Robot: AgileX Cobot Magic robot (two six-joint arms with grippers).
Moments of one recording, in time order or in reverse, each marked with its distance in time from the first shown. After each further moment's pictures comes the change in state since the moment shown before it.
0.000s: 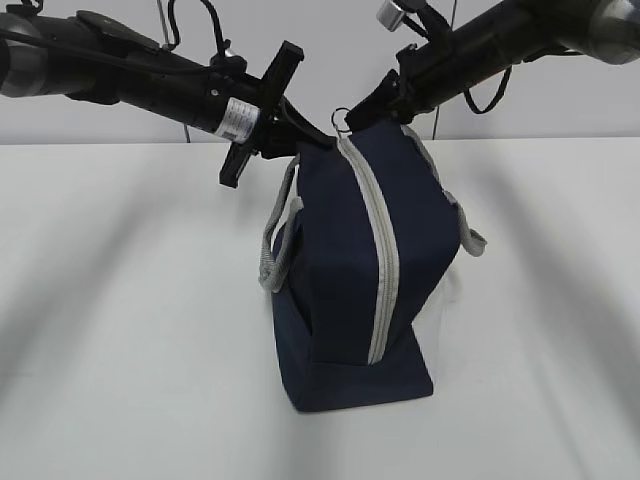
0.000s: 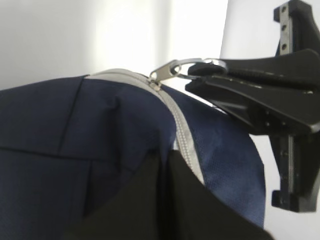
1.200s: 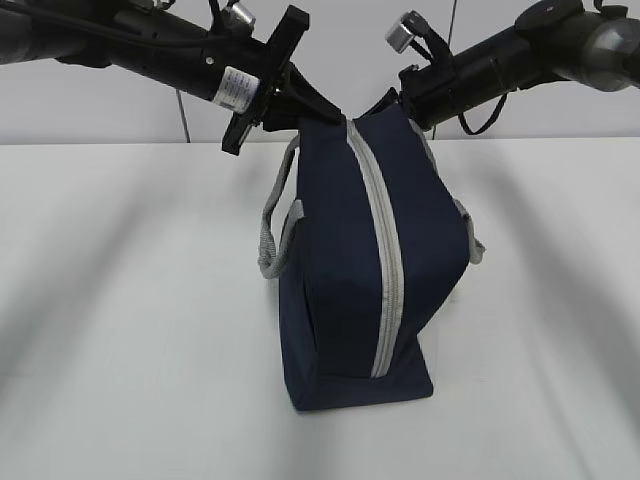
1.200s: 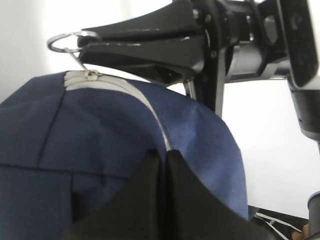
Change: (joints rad) left arm -0.015 -0.054 -0.053 0.034 0.083 0.098; right arm -0.024 0.070 0.000 0.111 0.025 -0.126
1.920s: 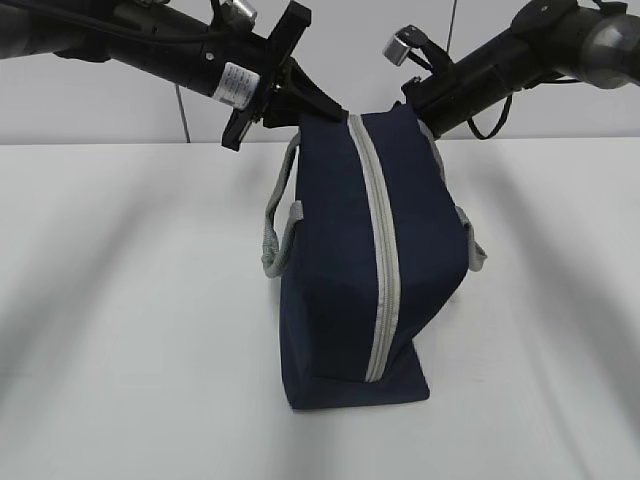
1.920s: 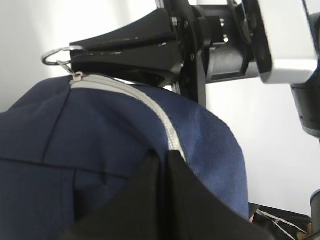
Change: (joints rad) left arm -0.004 -0.010 -0.007 0.014 0.003 0.006; right arm 0.000 -0.002 -0.006 -0.148 0.015 0.109
